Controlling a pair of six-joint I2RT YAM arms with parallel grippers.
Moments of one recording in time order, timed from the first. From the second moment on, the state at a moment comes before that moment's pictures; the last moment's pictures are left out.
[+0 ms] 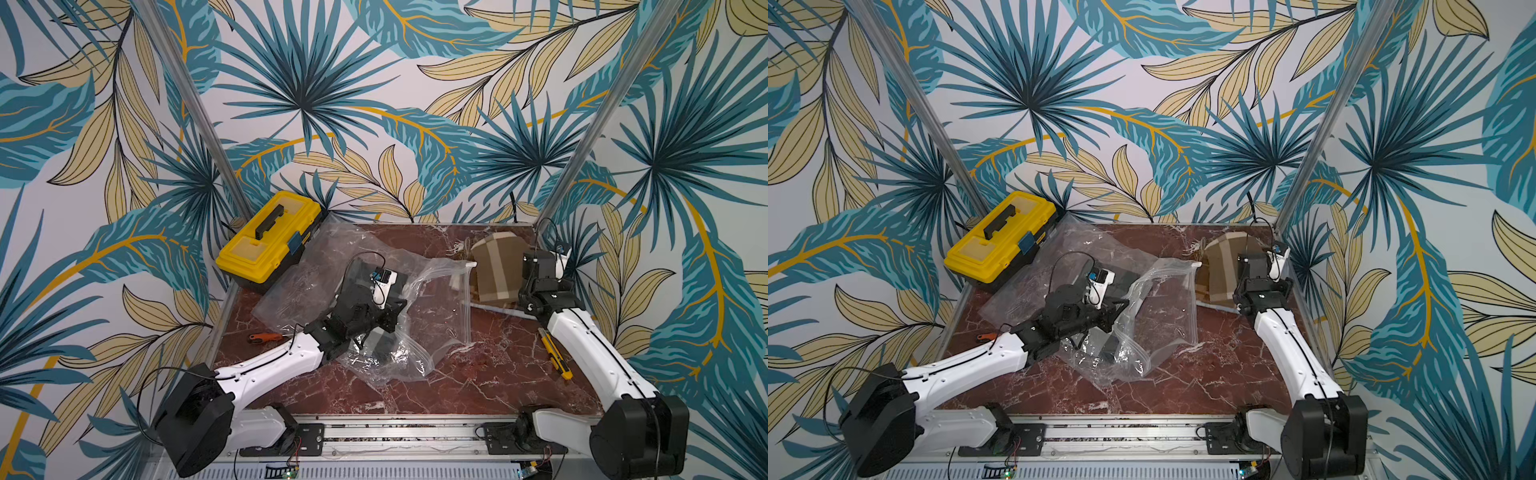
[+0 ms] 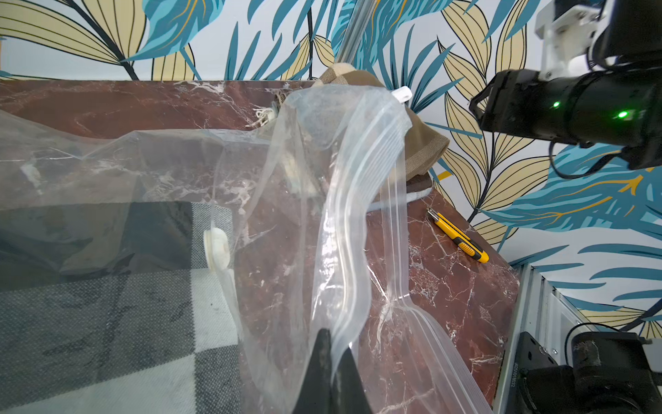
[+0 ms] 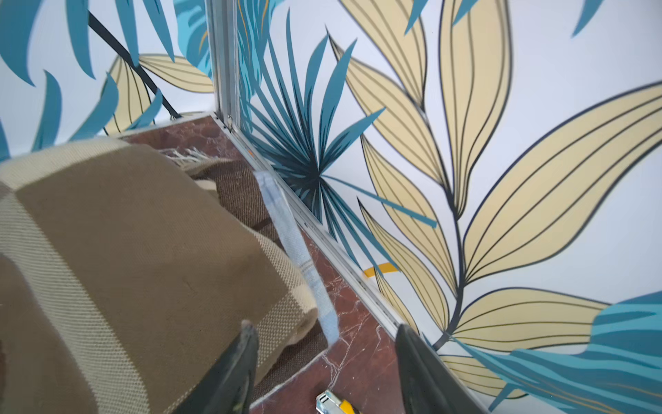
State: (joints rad) left arm -0.75 1.27 0.74 0.18 0.17 -0.40; right arm 0.04 1.21 0.97 -0.40 0.85 0.23
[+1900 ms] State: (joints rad) left arm -0.71 1.24 0.74 0.03 0.07 -0.44; right arm 0.20 1.75 1.13 -0.54 0.45 0.19
